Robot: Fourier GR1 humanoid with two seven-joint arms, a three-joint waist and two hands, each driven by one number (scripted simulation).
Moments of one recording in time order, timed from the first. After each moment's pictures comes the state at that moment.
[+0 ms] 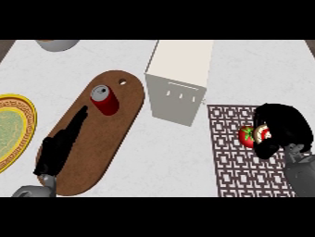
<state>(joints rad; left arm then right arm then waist) -0.03 0.20 -0.06 -1.41 -0.07 -0.08 0.03 -0.26 -0.49 0.29 -1.54 0.82 0.29 0.58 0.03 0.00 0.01</state>
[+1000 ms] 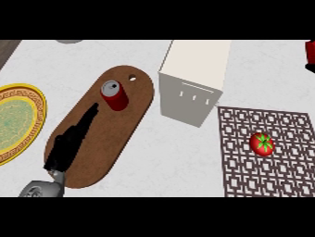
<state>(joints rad) -0.07 0.17 -0.11 -1.41 -0.09 -0.09 0.04 -0.83 -0.76 -0.02 -1.12 0.30 0.53 -0.51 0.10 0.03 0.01</state>
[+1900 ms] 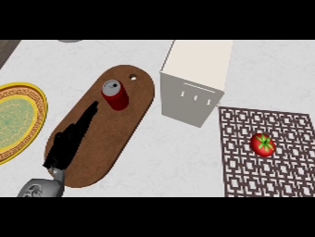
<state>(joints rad) -0.08 0.17 -0.10 -1.41 -0.09 -0.10 0.05 -1.38 -0.50 0.05 -0.49 0.50 0.35 -0.59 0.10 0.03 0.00</state>
